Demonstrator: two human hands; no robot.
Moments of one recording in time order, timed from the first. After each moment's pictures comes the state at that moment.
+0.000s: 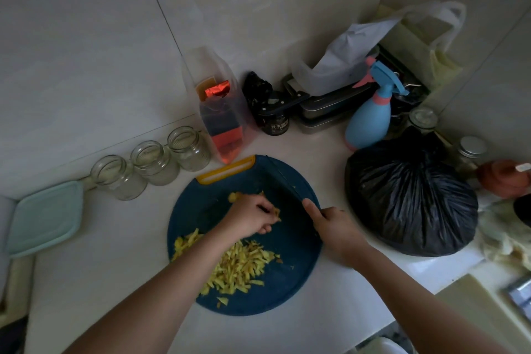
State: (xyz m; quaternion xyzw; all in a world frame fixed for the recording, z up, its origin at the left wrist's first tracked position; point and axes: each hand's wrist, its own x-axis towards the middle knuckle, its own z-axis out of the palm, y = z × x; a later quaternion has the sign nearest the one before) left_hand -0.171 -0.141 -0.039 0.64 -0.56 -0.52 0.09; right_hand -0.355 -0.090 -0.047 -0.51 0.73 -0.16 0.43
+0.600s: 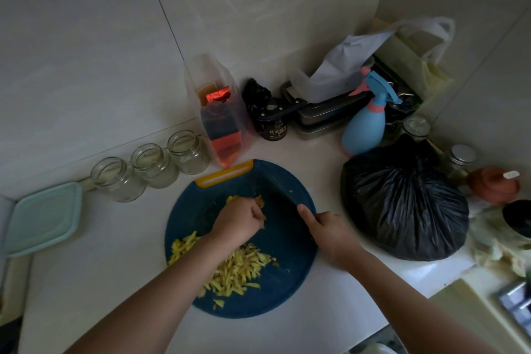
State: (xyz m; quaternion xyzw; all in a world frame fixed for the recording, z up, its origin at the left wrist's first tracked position) left_hand -0.158 -0.139 -0.046 0.65 -0.68 -0.34 0.05; right_hand -0.355 -0.089 -0.046 -0.53 0.72 -0.14 0.43
